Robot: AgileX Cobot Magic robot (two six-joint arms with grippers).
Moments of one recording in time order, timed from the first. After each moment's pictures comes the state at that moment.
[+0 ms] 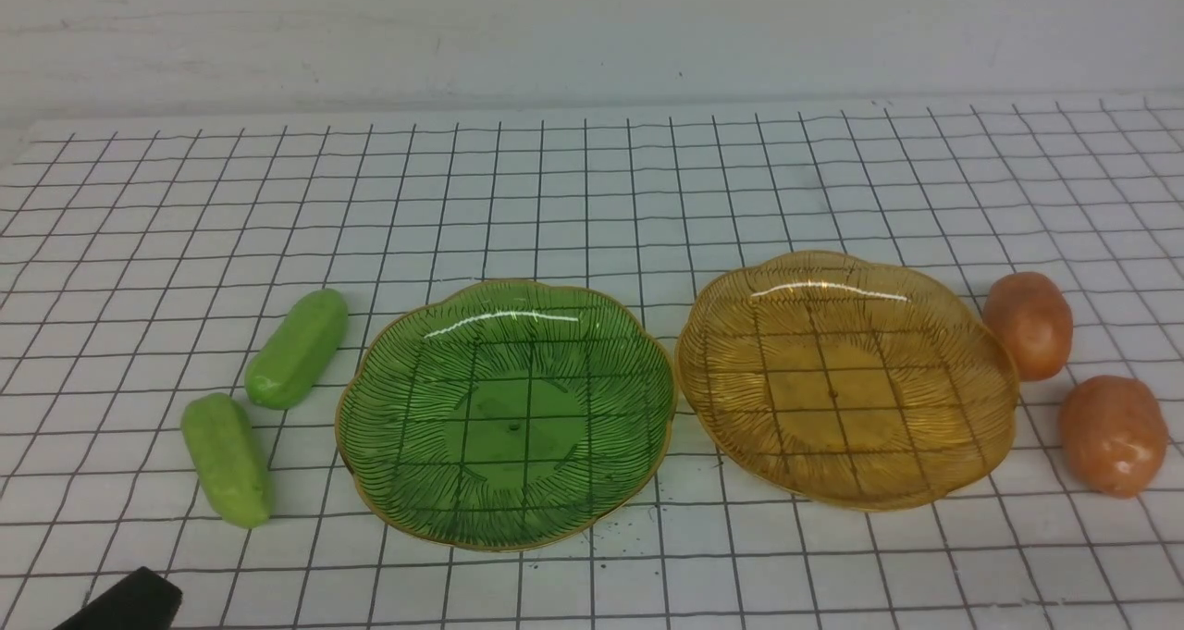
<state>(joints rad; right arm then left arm) 0.08 0.06 -0.18 0.87 0.43 -0.25 -0.08 0.01 -0.08 -0.88 0.37 -0.24</state>
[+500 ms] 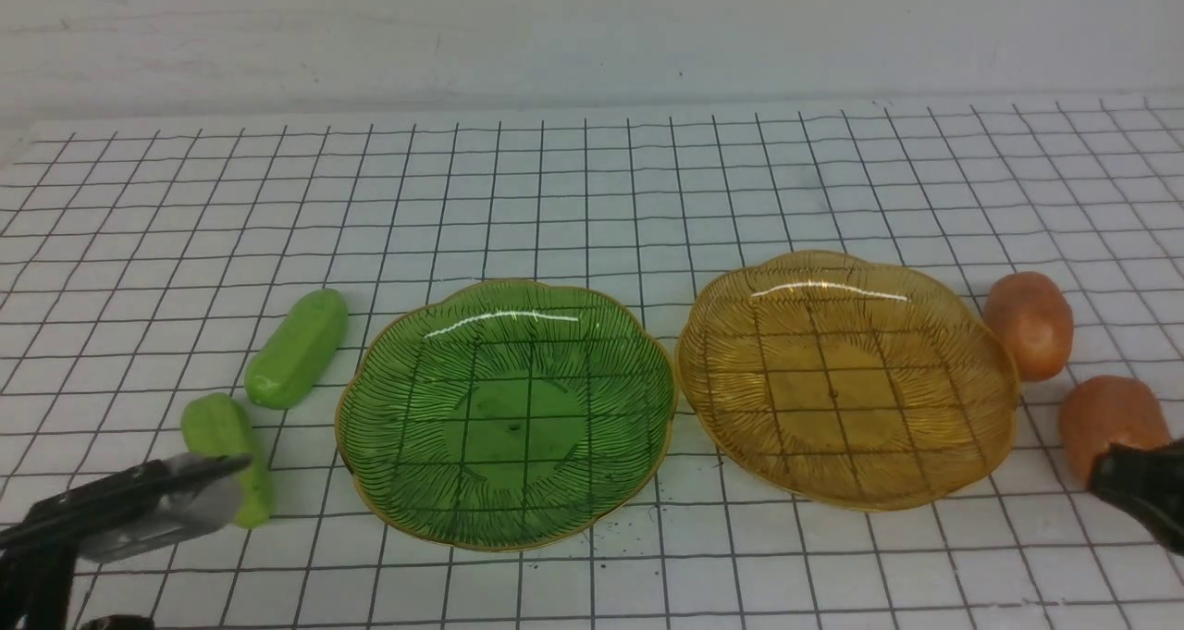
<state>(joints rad) 0.08 1.01 -0.54 0.36 0.53 0.05 -0.08 0.85 -0.46 -0.62 0.95 0.21</state>
